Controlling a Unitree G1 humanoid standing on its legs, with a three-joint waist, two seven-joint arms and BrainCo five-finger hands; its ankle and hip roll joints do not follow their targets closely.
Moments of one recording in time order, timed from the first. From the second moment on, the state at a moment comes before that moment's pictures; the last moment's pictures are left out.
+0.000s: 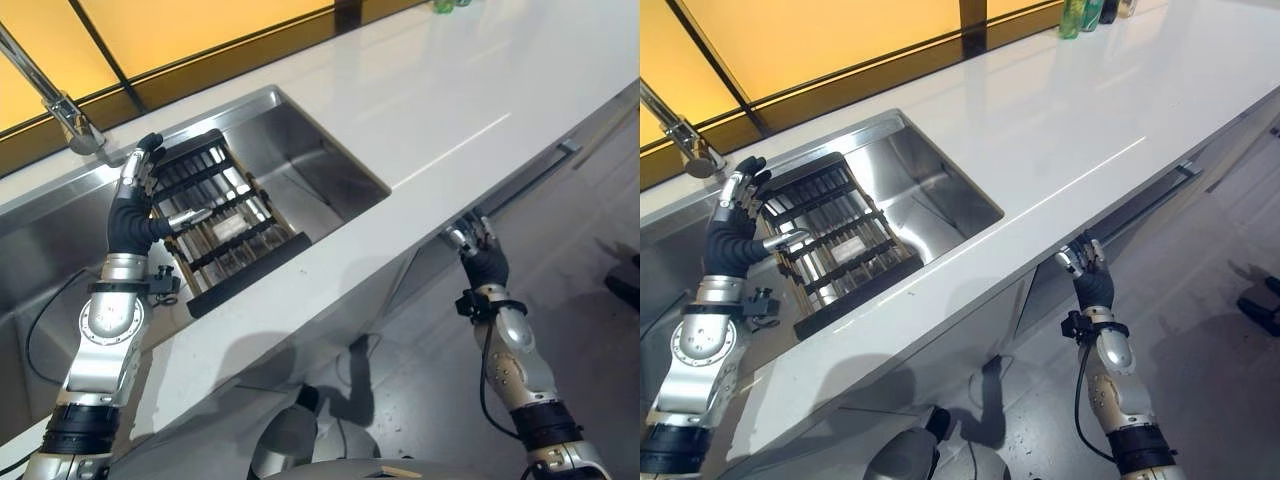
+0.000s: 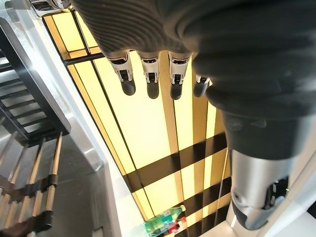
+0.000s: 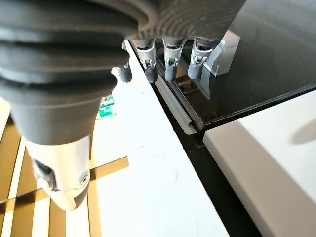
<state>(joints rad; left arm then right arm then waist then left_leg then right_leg) -0.03 0.64 0.11 -0.10 -0.30 -0.32 0.14 -0.05 -0.34 0.08 0.05 0.64 -0.15 -0.12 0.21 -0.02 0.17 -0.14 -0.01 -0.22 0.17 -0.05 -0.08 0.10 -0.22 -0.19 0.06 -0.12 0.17</state>
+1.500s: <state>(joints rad) -0.01 0.48 -0.06 -0.11 -0.41 -0.29 0.25 -0.09 -0.49 0.19 -0.21 0.36 -0.14 -0.27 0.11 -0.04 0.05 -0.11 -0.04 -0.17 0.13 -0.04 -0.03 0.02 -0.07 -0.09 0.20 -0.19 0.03</state>
